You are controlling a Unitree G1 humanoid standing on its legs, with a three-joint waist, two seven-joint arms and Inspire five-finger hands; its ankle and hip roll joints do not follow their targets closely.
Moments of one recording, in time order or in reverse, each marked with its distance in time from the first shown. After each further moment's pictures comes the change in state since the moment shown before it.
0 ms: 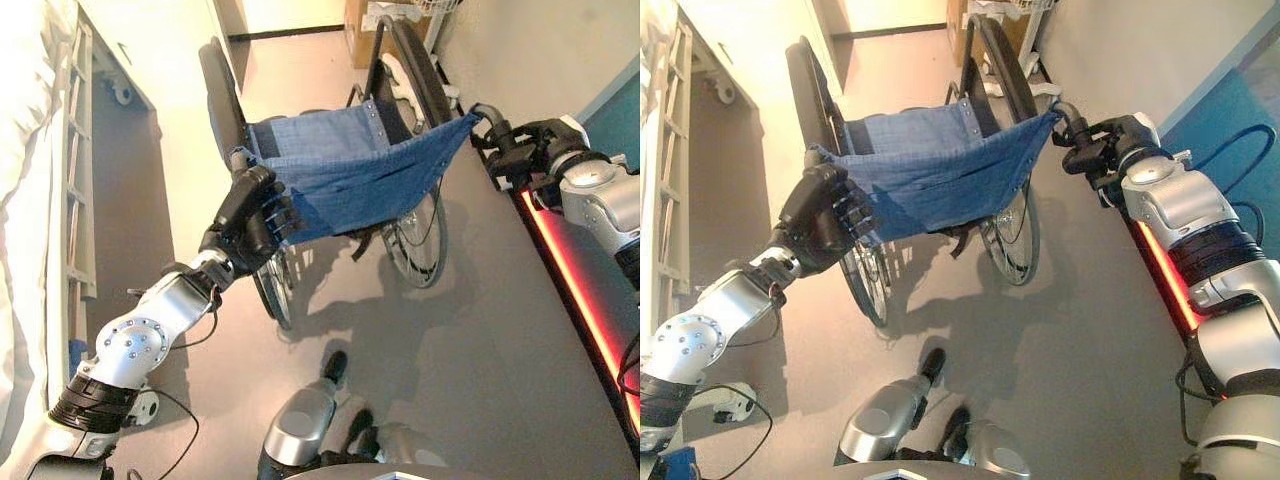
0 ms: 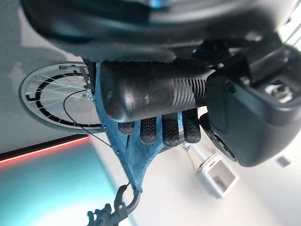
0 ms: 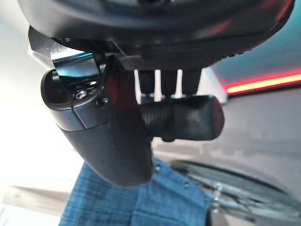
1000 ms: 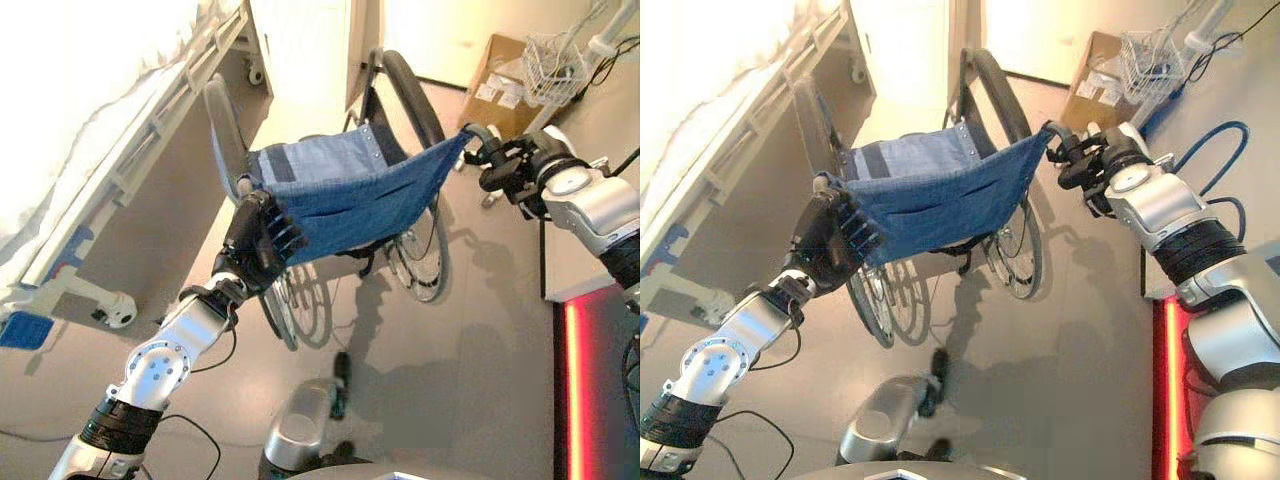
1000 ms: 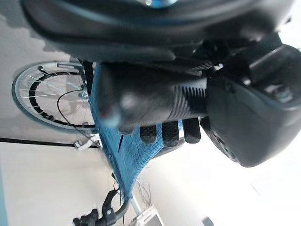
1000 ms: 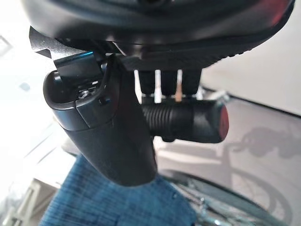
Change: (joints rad) left arm 0.110 -0.135 0.049 -0.066 0.024 -0.019 0.049; right arm -0.035 0.048 0.120 0.024 -0.077 0.105 -0.003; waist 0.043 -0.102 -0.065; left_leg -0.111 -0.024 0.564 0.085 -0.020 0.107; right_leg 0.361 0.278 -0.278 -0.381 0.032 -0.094
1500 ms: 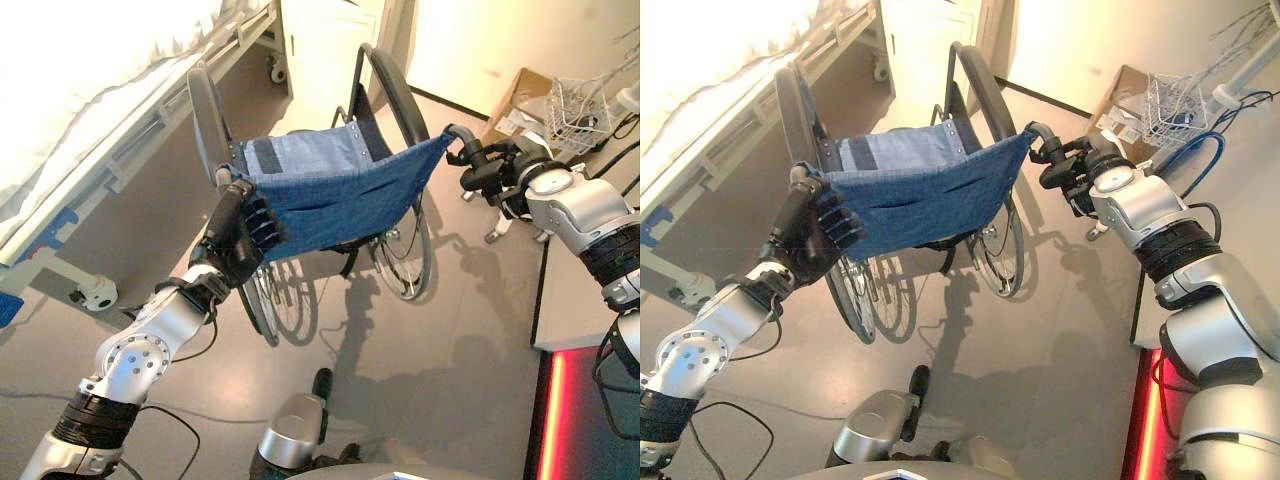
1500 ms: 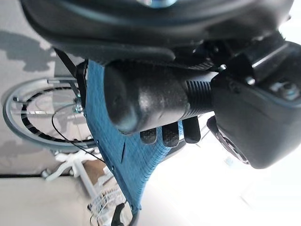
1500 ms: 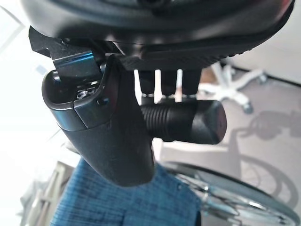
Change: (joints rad) left arm -0.032 0.099 0.027 0.048 0.097 0.041 0.020; right arm 0.002 0.065 -0.066 0.053 0.051 -0.052 0.003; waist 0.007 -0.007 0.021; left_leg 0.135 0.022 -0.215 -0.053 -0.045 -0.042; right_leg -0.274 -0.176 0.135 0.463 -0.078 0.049
